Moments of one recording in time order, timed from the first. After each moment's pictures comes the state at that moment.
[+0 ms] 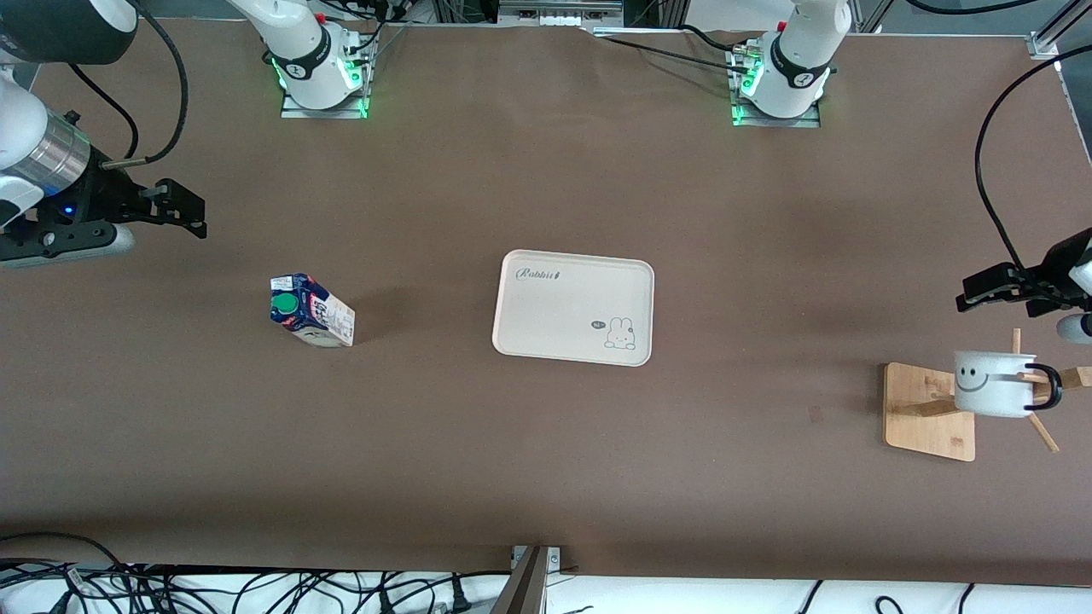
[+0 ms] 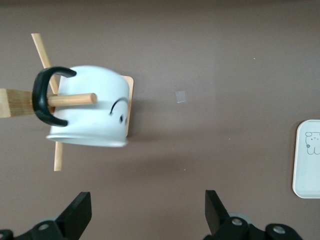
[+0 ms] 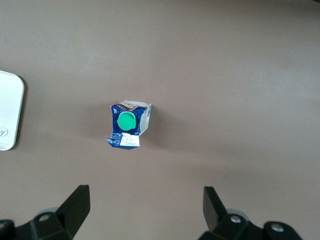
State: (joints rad) left arm 0.39 0.25 -0.33 -1.49 0.05 1.74 0.12; right arm 0.04 0.06 0.05 -1.63 -0.02 1.68 -0.08
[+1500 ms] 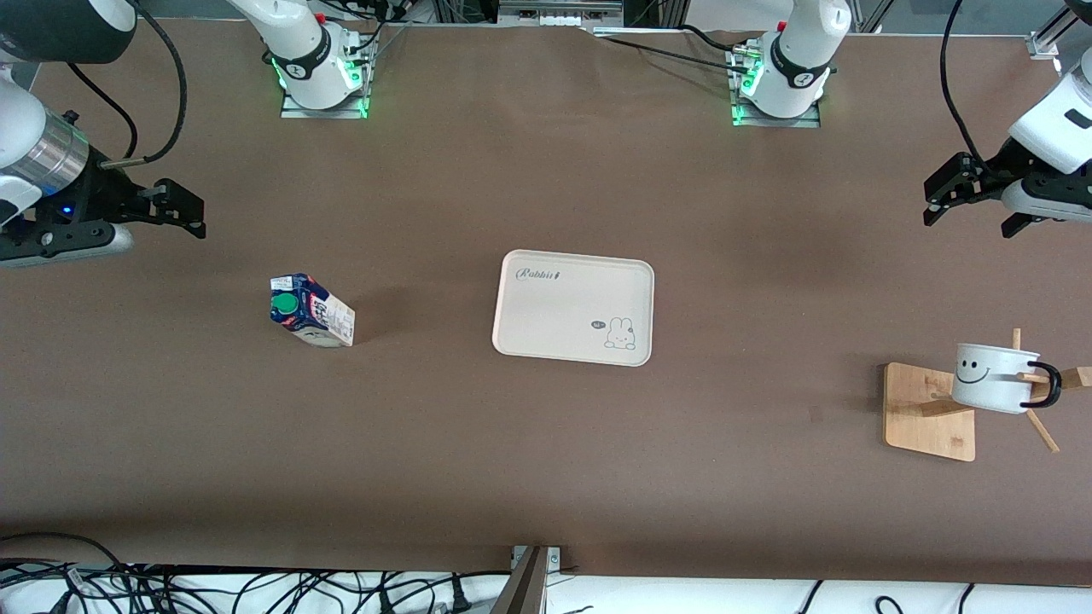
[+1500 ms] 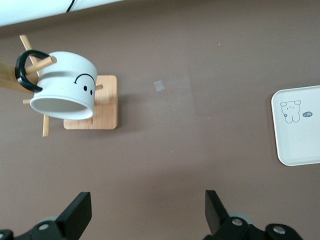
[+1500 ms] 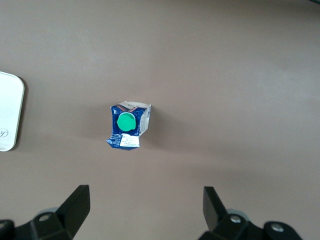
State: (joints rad) left arm -0.05 -0.13 0.04 -1.84 0.03 1.82 0.15; right arm 0.04 0.06 0.05 -1.63 -0.02 1.68 -0.08
